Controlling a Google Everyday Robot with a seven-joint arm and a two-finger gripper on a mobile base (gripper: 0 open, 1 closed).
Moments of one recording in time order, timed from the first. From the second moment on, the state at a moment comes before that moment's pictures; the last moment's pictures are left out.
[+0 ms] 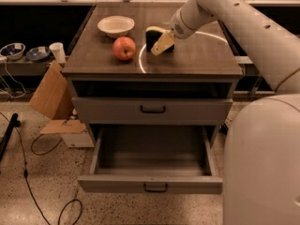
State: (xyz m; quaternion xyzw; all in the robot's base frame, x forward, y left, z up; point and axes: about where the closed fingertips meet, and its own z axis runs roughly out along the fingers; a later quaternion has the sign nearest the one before) arm 0.798 -0.069 0.865 -0.45 0.82 0.08 0.36
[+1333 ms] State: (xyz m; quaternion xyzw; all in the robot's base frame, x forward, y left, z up) arm 0.790 -0.079 0.879 -0.45 0.81 0.10 0.37
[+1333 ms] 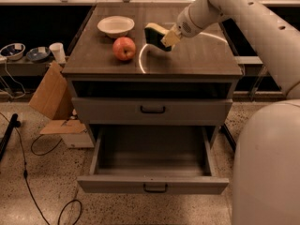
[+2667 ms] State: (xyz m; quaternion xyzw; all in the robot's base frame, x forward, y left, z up) arm 0.667 -0.200 0.922 -0.46 0.82 0.10 0.32
